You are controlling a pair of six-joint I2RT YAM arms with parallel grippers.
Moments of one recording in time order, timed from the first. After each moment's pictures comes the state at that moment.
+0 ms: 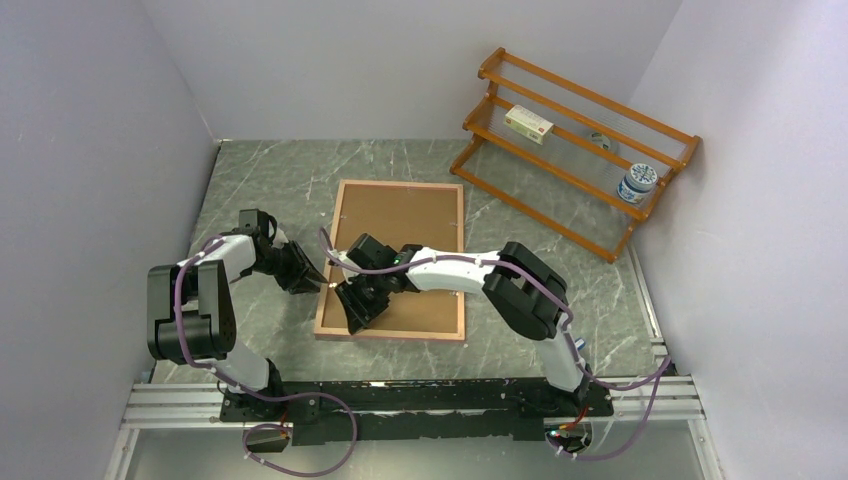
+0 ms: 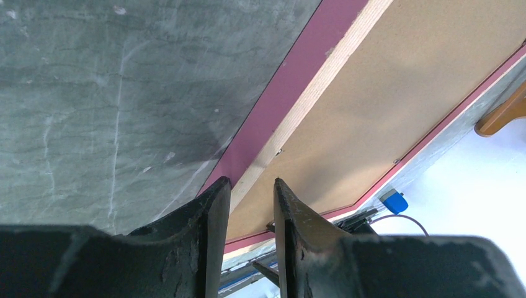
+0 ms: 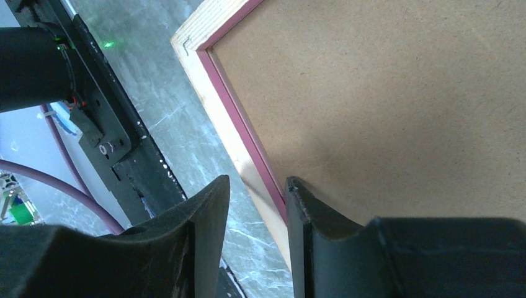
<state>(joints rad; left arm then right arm) 0.11 1.56 0.81 -0.56 0.52 -0.55 1.05 2.07 1.43 -0.37 -0.46 0.34</state>
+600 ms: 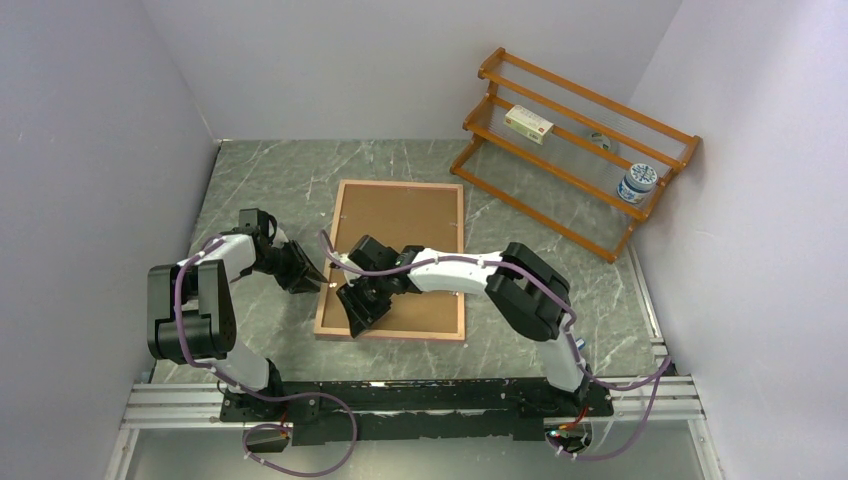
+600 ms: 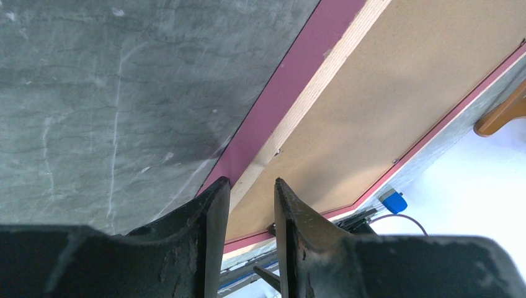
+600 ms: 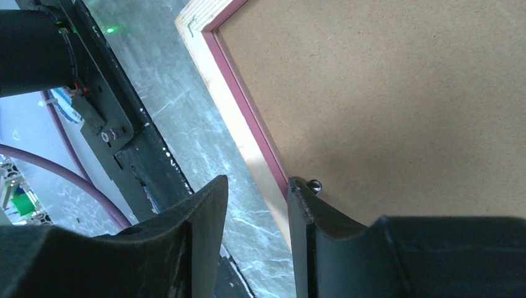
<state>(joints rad) 0.11 1.57 0.81 -0.56 0.52 -0.55 1.05 2.05 1.41 -0.38 -0.48 0.33</state>
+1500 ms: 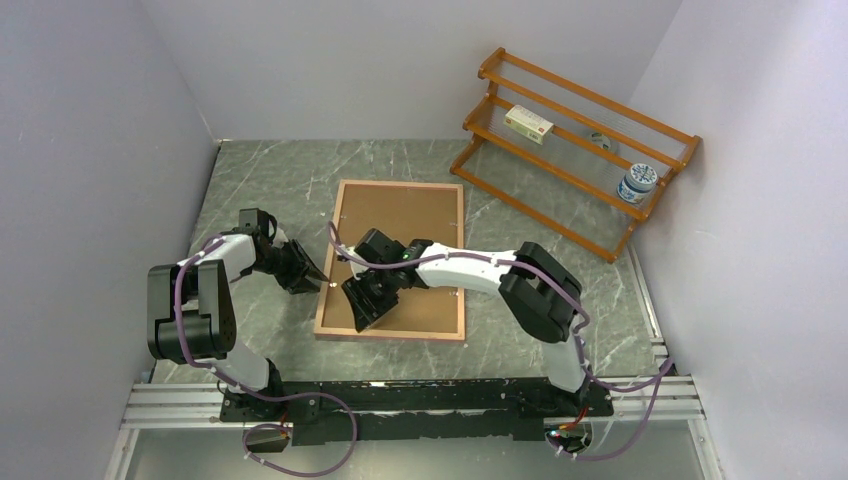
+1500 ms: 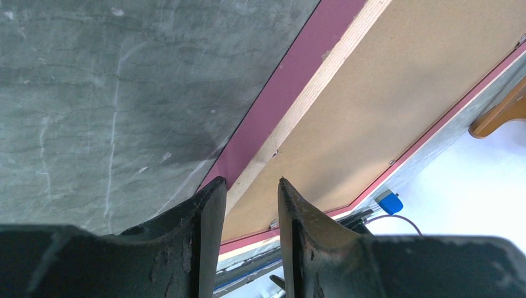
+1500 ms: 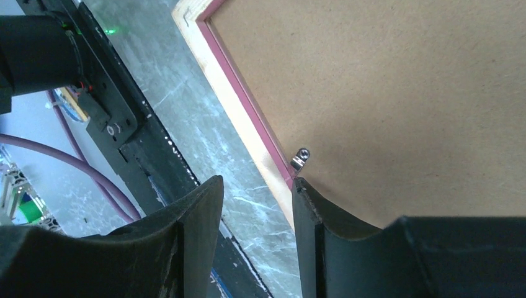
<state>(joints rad) 0.11 1.57 0.81 -0.56 0.52 -0.56 1.02 1.98 1.40 -0.43 -0.44 0.35</state>
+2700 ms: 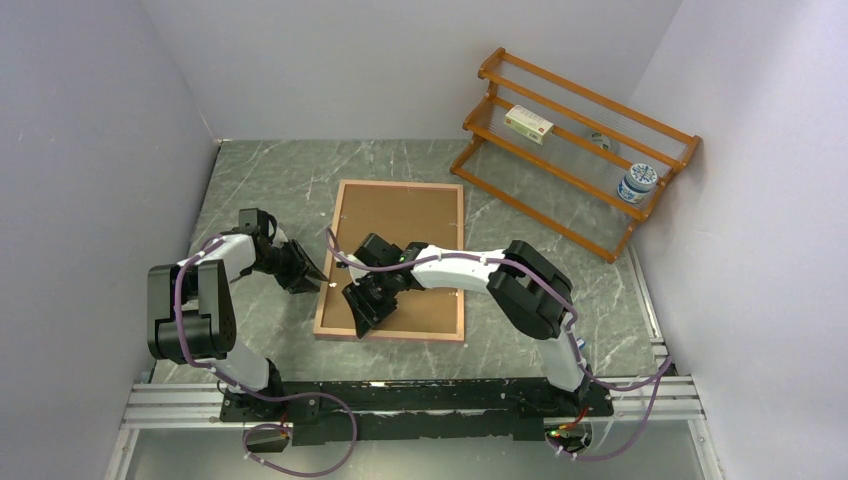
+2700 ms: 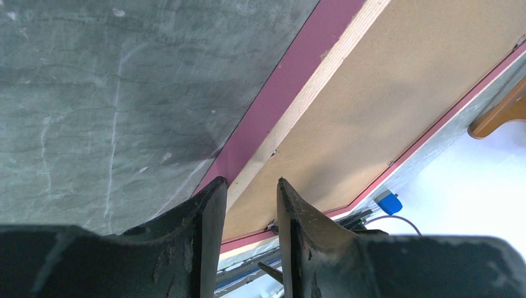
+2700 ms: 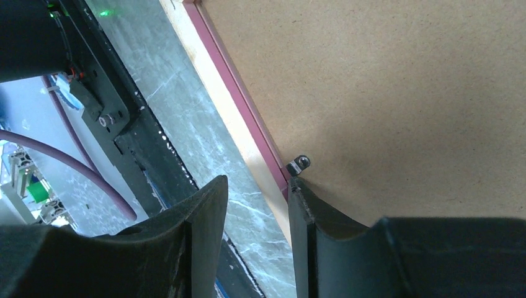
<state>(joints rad) 0.11 1.57 0.81 -0.56 0.53 -0.57 1.03 2.04 1.40 -0.42 -0.51 0.33</state>
